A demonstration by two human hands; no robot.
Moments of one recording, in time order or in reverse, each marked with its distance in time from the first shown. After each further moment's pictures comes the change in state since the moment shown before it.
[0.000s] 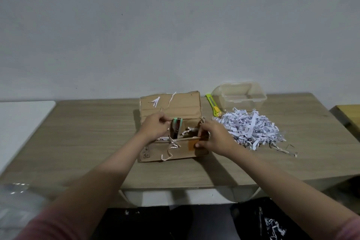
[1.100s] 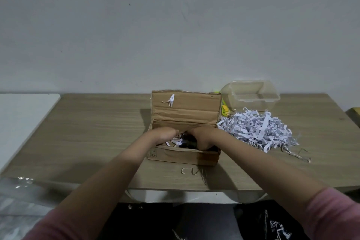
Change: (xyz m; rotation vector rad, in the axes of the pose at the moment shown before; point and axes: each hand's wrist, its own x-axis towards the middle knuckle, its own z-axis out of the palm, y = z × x) left_hand 0.002 0.000 0.008 0.213 -0.563 -0.252; right_hand 0.061 -0.036 0.026 -0.396 -0.726 0.063
